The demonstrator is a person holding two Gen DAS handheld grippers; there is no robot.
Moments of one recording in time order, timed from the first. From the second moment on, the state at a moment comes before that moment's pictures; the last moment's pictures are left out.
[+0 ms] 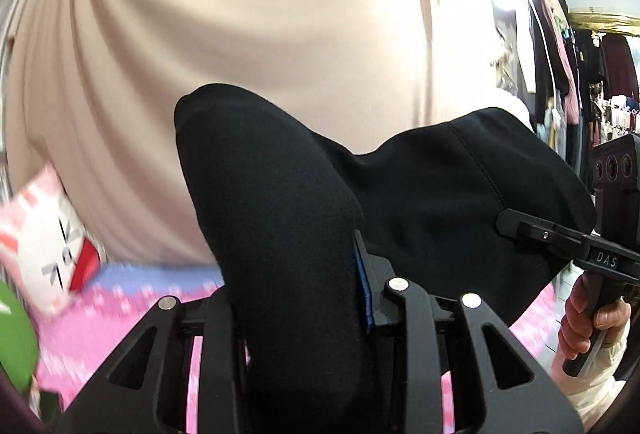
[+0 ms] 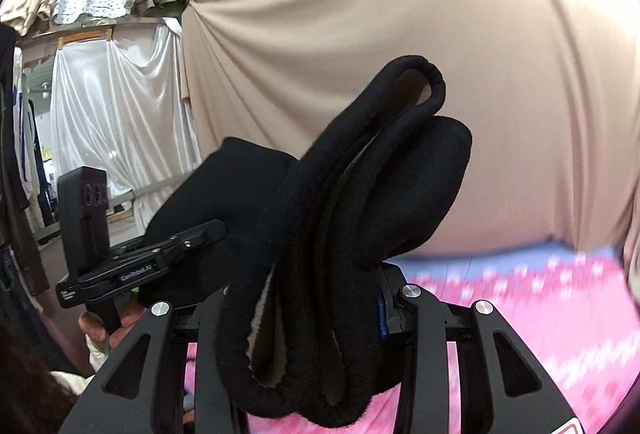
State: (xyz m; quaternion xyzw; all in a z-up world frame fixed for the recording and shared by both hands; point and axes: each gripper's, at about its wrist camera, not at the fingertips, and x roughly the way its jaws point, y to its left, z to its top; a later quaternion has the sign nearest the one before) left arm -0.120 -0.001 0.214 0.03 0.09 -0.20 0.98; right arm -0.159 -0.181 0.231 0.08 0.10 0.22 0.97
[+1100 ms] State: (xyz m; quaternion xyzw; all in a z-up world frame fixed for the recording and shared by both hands) left arm 0.307 -0.017 -0.052 -0.01 0.35 -0.11 0.93; right arm 0.256 -0.277 -0.045 0.22 0.32 0.16 0.91
